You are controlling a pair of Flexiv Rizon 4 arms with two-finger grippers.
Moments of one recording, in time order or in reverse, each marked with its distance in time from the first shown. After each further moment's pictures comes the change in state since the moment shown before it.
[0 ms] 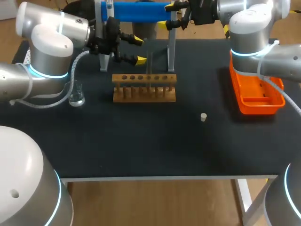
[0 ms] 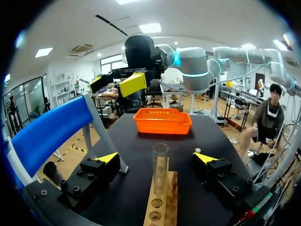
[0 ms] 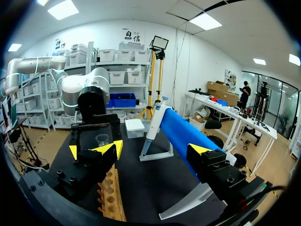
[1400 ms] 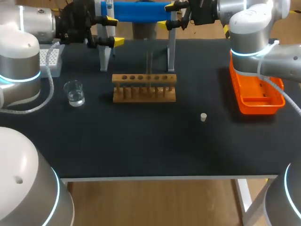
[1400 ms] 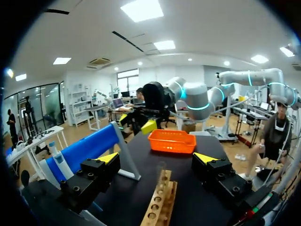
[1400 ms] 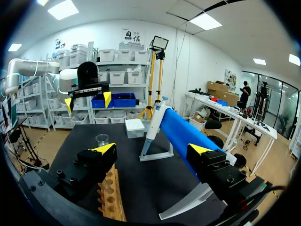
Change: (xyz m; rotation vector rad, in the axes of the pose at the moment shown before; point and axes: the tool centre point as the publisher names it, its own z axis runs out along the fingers) left arm 0.010 -0.055 -0.104 0.152 -0.132 -0.037; right arm 0.000 0.000 0.000 0.000 0.000 0.000
